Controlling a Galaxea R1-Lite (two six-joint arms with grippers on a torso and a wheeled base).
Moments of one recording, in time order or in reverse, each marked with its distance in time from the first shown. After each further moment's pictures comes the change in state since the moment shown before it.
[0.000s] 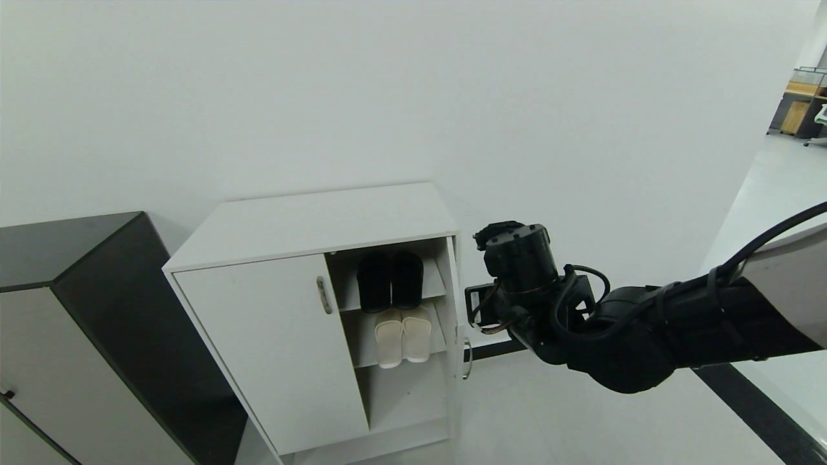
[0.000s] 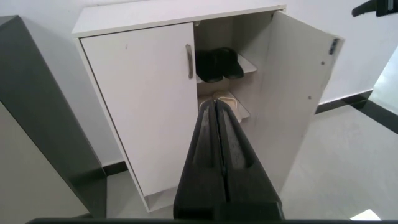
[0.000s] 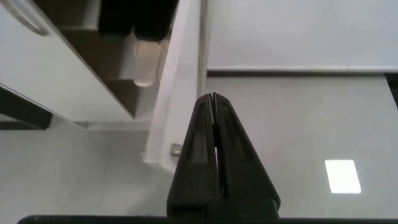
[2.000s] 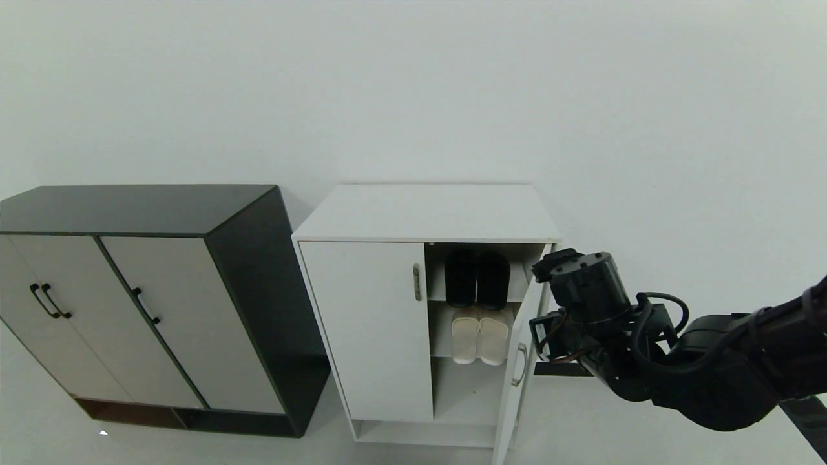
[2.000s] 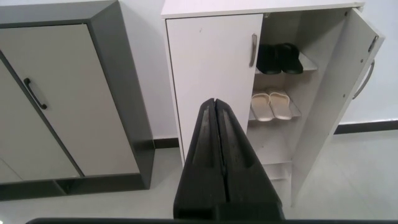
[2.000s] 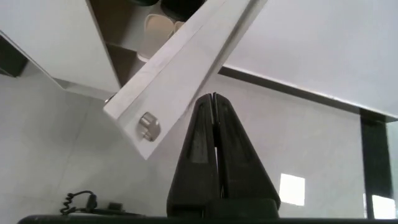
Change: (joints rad) left arm 0.000 0.000 0.000 0.000 0.000 0.000; right arm -0.098 -0.144 0.309 -0.011 -0.071 -0.079
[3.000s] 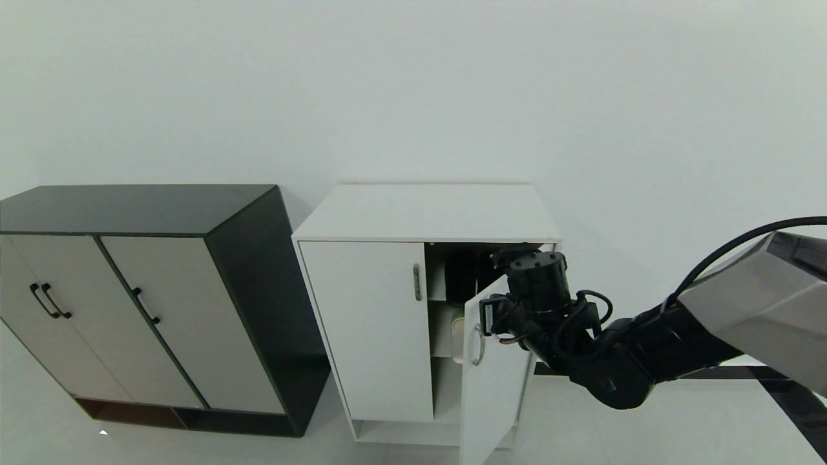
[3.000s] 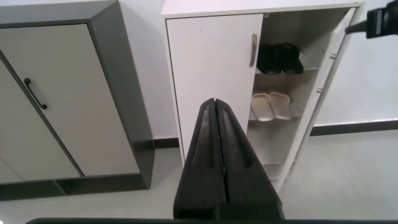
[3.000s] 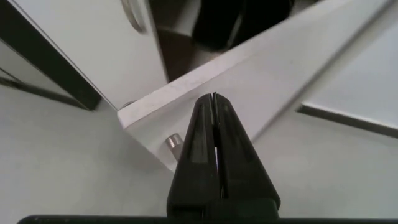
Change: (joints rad) left arm 0.000 0.000 0.000 0.000 0.000 0.002; right arm -0.003 0.246 -0.173 -0.303 0.188 0.058
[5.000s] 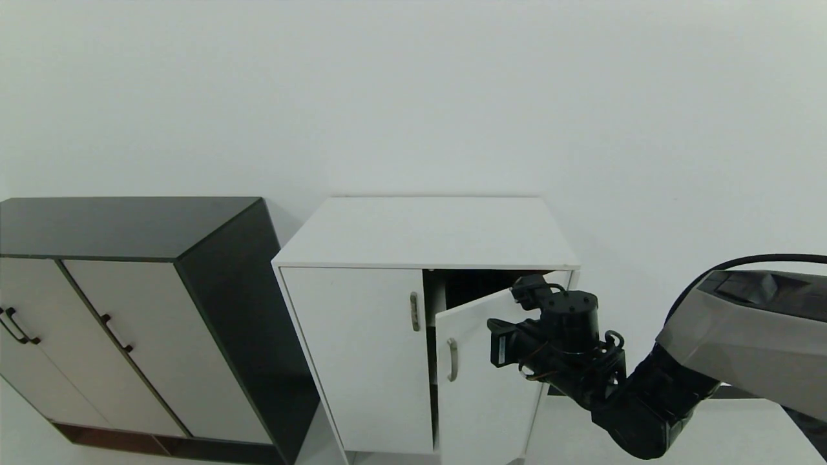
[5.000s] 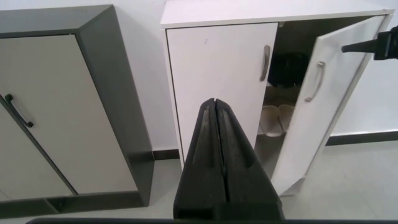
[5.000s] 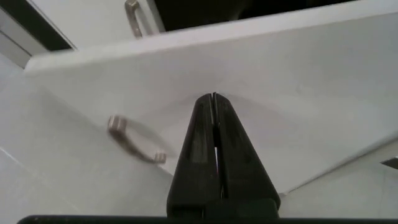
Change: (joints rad) left arm 0.000 0.000 0.000 0.000 0.000 -0.002; right arm -0.062 0.080 0.267 -0.440 0.277 0.009
